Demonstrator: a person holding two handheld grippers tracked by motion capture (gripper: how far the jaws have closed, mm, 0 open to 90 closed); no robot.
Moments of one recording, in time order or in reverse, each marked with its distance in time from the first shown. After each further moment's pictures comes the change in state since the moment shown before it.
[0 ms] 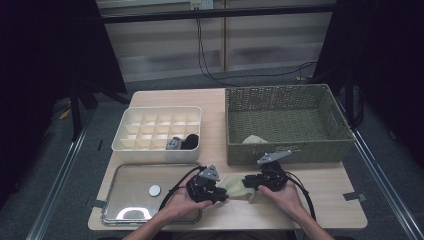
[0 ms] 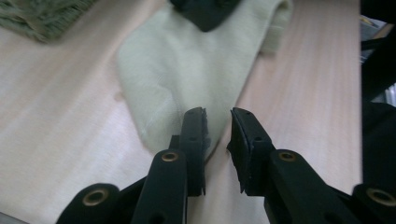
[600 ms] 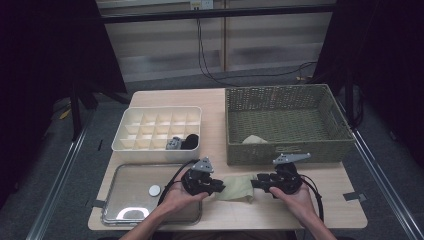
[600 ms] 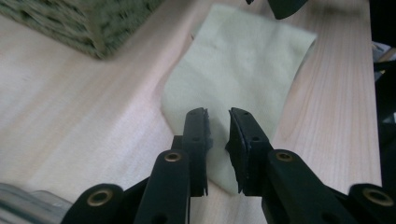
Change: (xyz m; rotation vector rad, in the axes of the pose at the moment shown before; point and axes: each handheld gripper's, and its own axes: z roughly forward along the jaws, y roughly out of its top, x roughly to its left) left arm 0.019 0.000 -0.006 -0.070 0.044 -0.025; right arm -0.001 -0.016 -0.037 -0.078 -0.017 0.094
